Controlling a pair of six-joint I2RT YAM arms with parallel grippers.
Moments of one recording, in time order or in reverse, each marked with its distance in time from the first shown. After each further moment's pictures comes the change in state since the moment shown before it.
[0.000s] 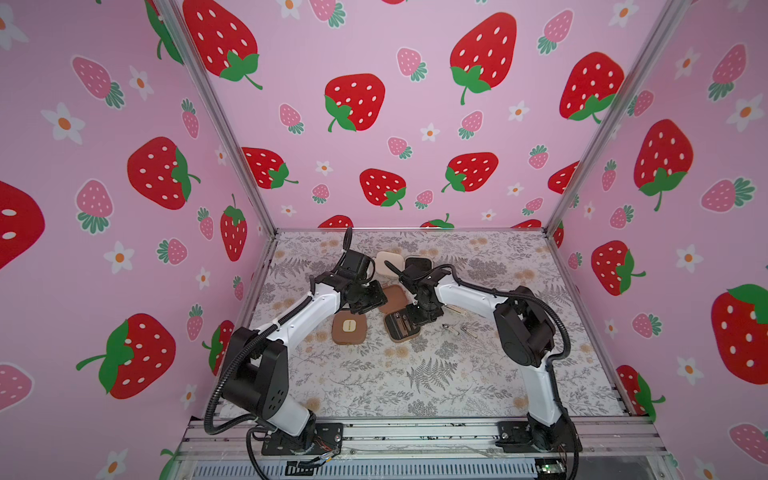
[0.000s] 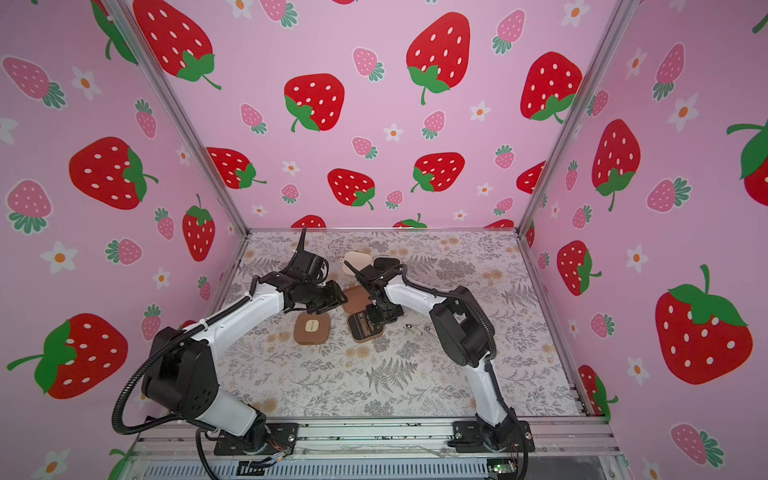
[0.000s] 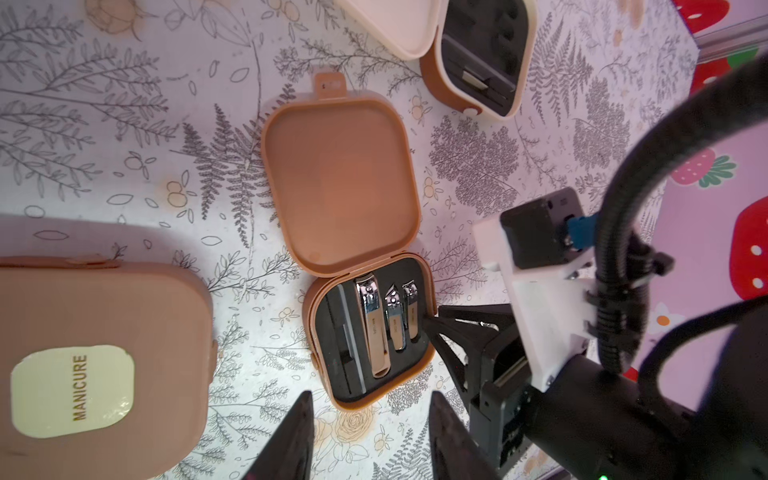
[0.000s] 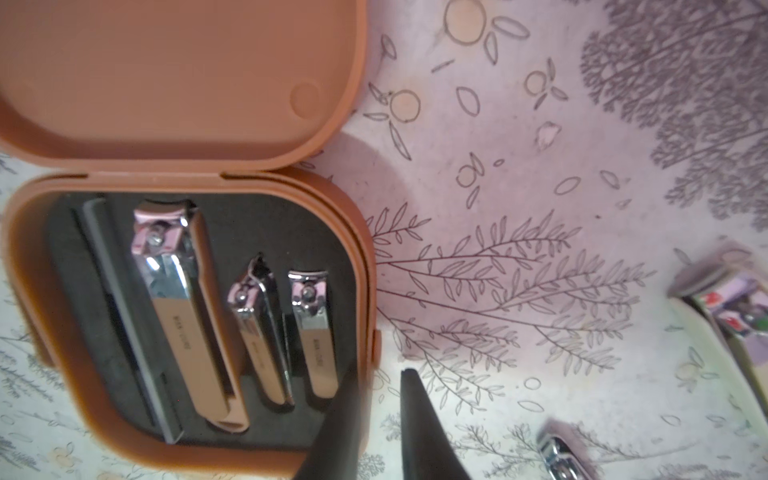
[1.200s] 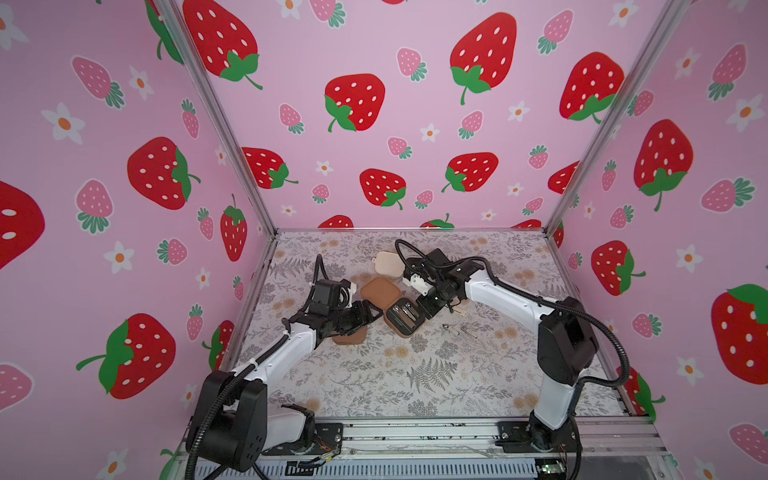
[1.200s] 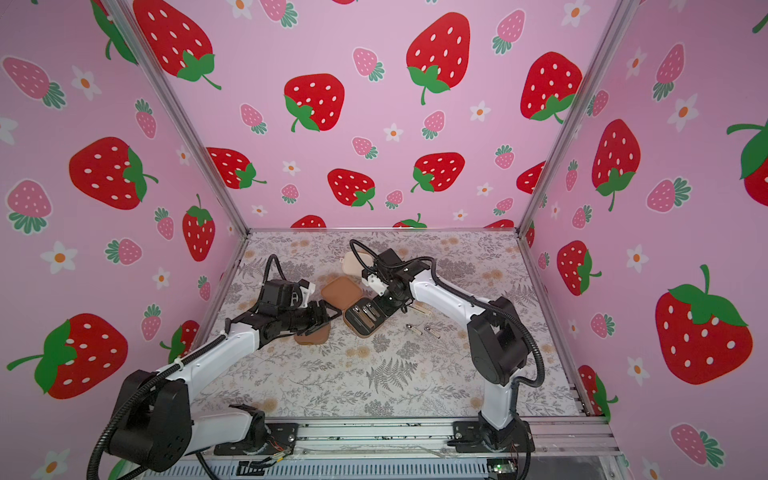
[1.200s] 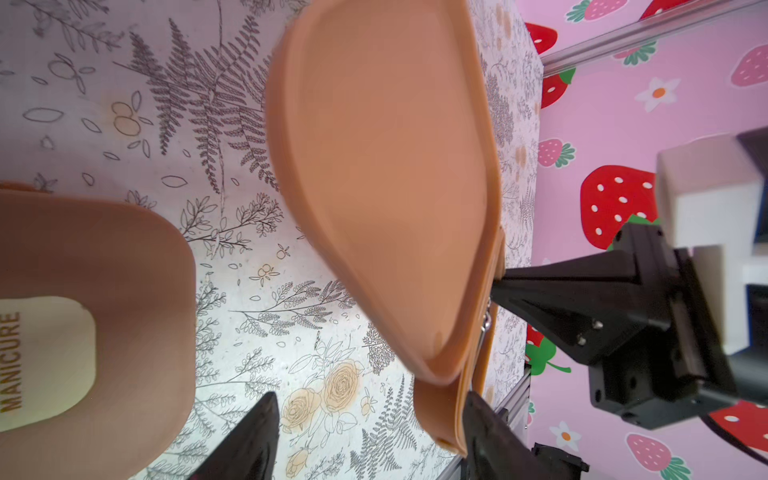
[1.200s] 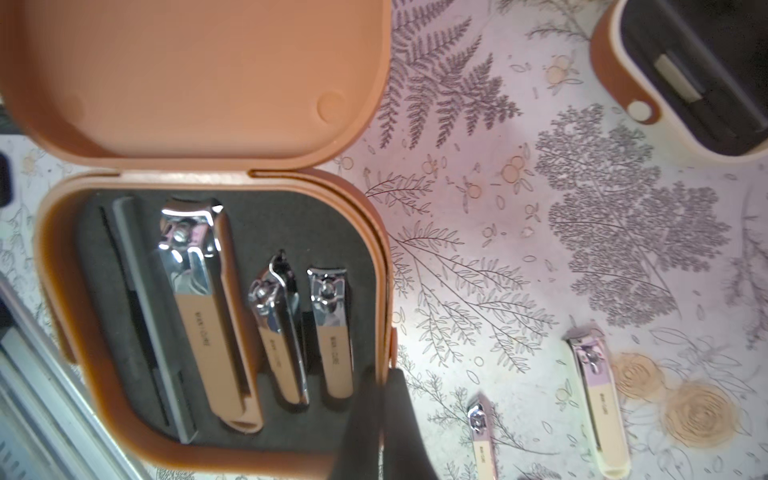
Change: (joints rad) left arm 0.144 -0.274 -0.472 0.440 0.305 -0.019; right arm -0.071 -0.266 -0.117 0.089 -0.226 -0.489
